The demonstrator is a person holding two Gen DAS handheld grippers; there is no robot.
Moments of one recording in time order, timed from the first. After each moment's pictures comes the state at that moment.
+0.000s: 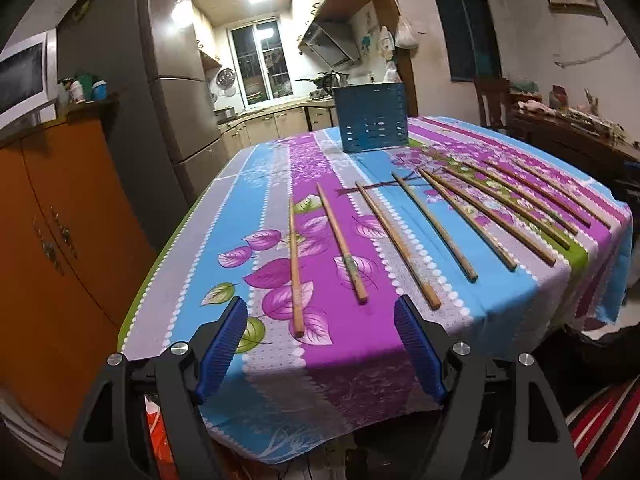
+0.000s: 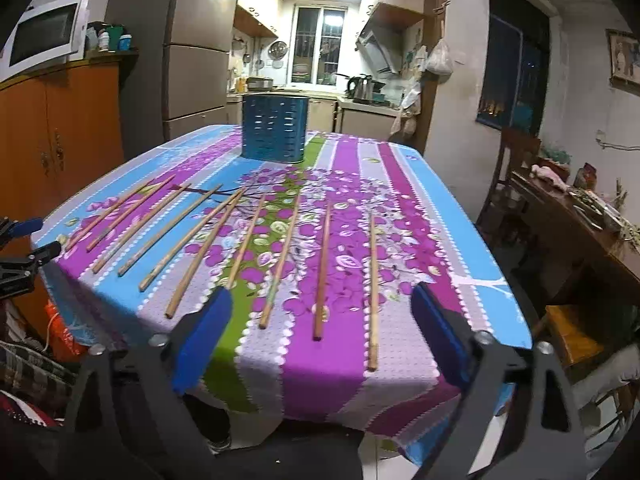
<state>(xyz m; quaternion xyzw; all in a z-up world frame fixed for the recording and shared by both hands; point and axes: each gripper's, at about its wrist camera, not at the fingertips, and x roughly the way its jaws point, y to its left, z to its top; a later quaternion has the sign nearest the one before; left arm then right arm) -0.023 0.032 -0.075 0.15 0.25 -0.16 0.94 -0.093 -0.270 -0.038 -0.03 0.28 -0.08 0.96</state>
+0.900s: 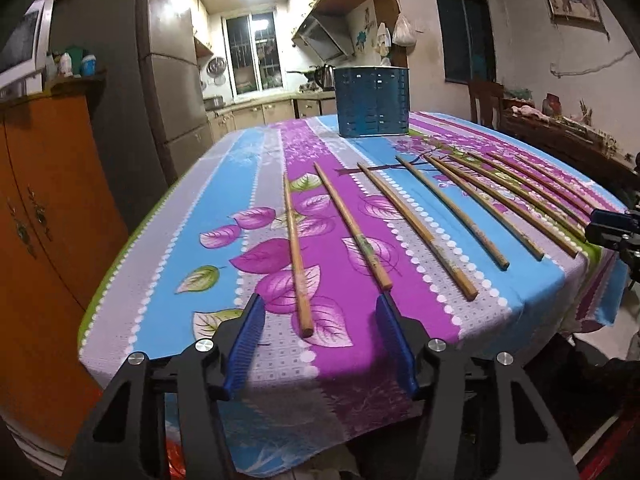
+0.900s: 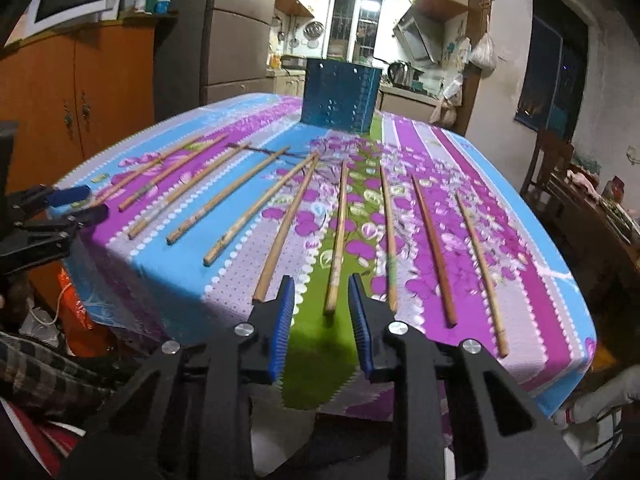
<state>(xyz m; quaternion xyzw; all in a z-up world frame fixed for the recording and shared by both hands) 0.009 0.046 -0.103 0.12 0.26 -0.20 0.94 -0.058 -0.197 -0.087 -0.05 0.32 -0.05 0.94</state>
